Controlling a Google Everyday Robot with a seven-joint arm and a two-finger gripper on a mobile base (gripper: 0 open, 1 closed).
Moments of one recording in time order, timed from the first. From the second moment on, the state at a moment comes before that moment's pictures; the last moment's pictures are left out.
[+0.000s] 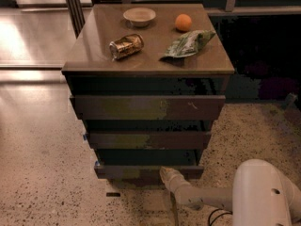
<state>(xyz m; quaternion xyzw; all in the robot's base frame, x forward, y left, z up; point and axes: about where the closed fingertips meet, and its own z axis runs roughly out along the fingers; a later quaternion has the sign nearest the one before) 0.636 -0.077 0.229 -0.60 0.64 -0.15 0.45</state>
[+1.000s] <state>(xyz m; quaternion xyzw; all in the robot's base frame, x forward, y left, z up) 0.625 -0.073 0.189 -0.61 0.66 -0.11 0.42</state>
